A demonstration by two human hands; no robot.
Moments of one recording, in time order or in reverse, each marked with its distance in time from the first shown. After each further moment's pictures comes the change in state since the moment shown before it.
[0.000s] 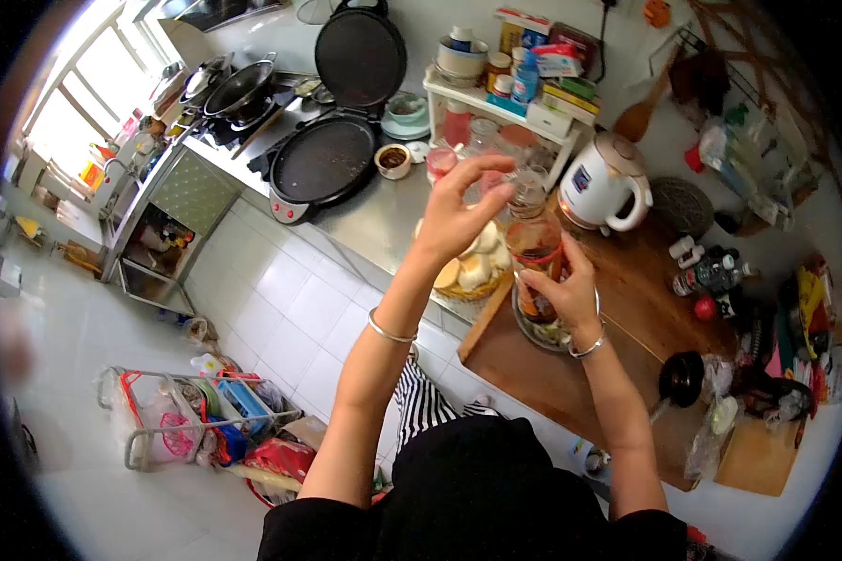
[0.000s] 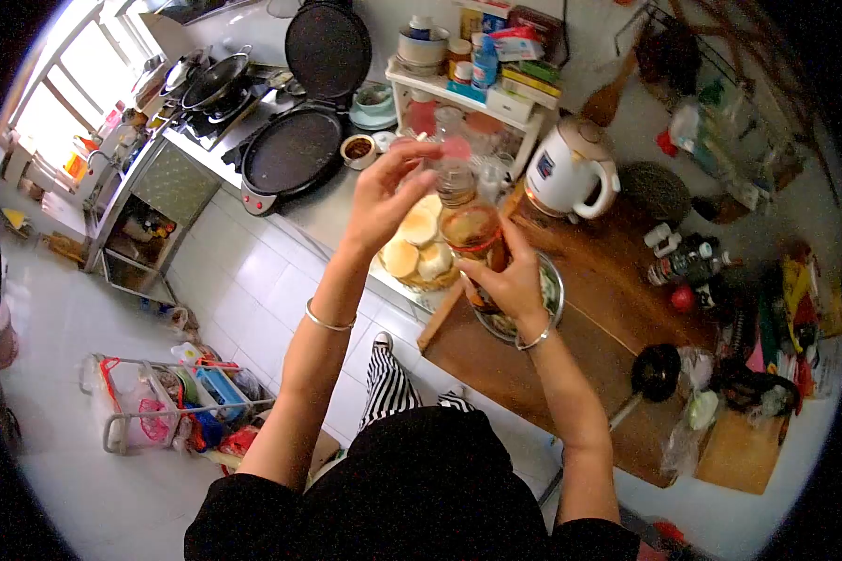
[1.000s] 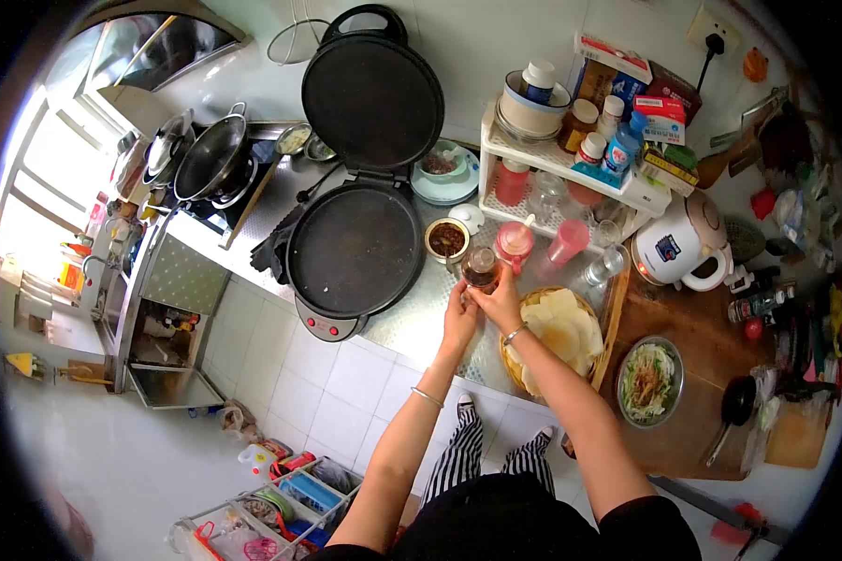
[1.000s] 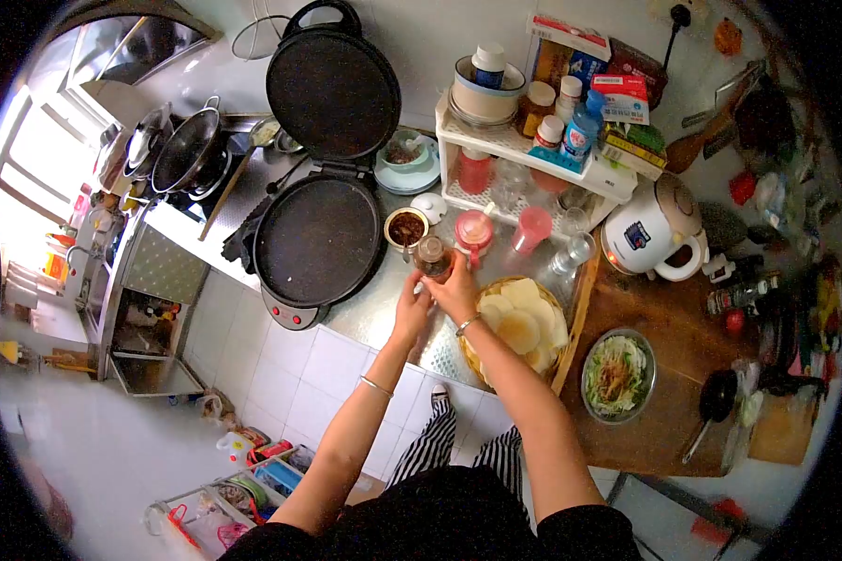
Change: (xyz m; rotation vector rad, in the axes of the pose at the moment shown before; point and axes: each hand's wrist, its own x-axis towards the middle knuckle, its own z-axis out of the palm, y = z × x) left_hand -0.024 -0.319 -0.184 -0.140 0.093 -0.822; right_hand 0.213 0.244 0.275 -0.267 0.293 0.177
